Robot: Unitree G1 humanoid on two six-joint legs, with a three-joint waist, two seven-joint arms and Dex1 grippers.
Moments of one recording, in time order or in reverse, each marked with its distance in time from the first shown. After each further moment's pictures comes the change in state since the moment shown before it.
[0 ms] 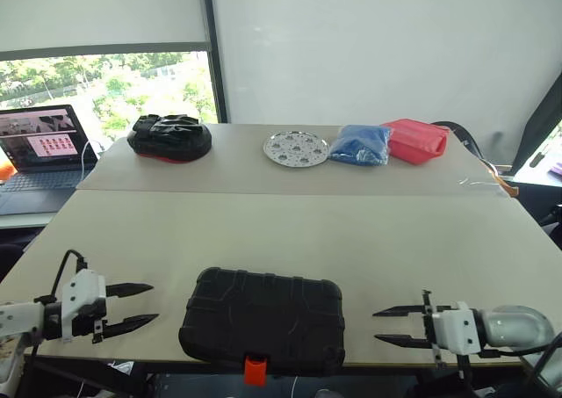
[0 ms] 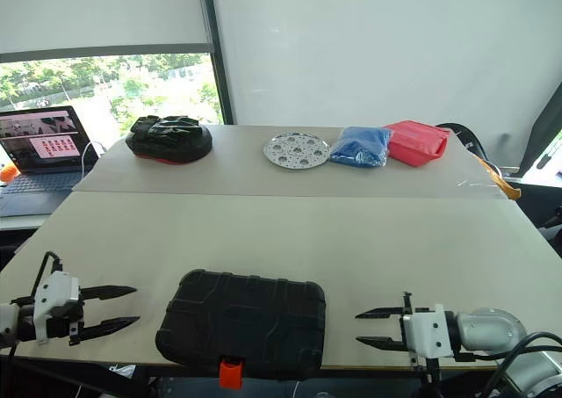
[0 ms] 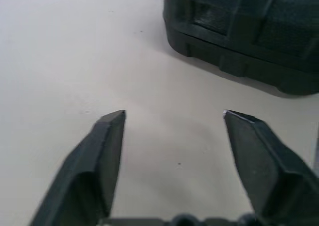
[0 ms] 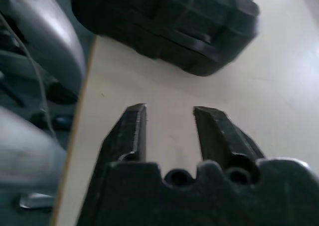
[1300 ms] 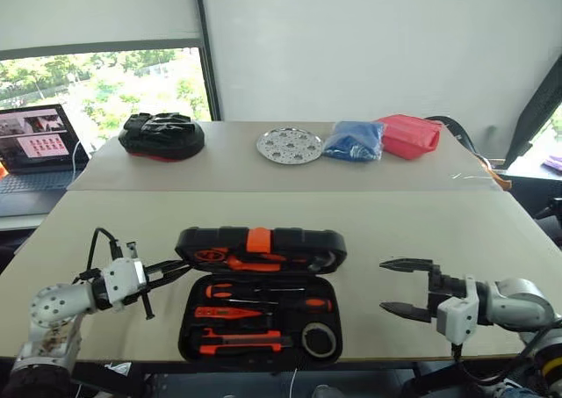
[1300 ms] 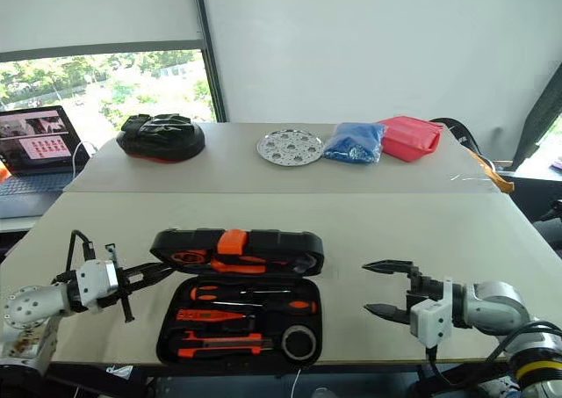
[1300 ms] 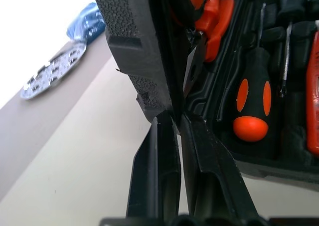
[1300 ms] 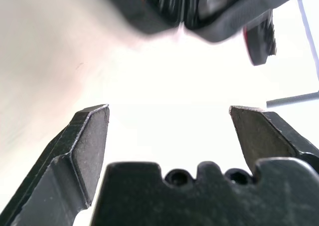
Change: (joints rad) left arm -0.189 -0.134 -0.081 0.088 0.041 -0.301 0.161; right arm -0.238 0.125 -0.179 0.539 -0.411 -0.638 -0.152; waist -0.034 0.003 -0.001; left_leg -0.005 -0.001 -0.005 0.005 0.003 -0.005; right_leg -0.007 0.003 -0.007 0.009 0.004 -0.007
